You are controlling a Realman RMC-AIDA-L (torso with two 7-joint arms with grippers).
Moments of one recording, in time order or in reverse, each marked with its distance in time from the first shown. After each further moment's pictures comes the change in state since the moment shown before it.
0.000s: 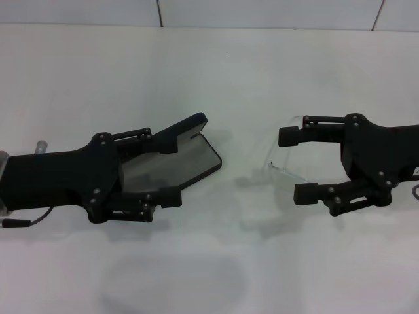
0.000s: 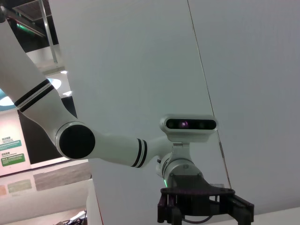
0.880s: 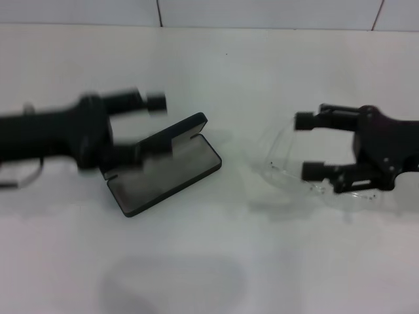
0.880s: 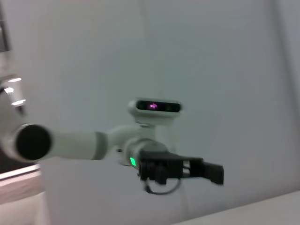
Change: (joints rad) left arm -0.050 0.016 -0.078 0.081 -0.002 -0.028 -0.187; right arm -0.054 -0.004 0.036 -0.007 0.023 0.068 -0.001
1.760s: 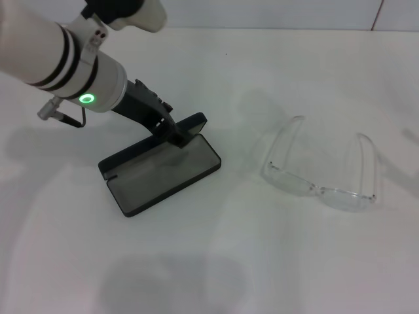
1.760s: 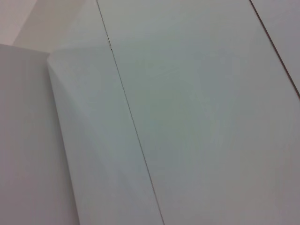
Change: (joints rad) left arm -0.172 -0.112 0.568 0.603 0.877 -0.526 -0.900; right arm -0.329 -0.016 0.519 0.091 0.224 -0.060 -0.090
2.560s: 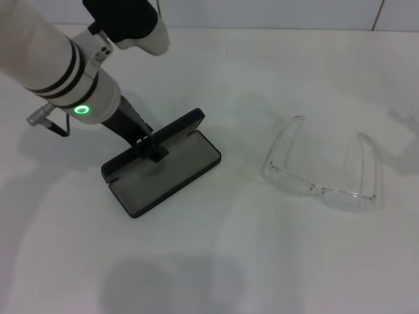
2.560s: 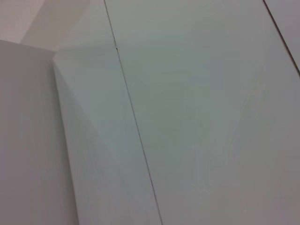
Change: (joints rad) left arm -0.038 0.002 0.048 -0.040 0.137 0.060 -0.050; right arm 0.084 -0.008 0.001 0.000 0.002 0.052 -0.002
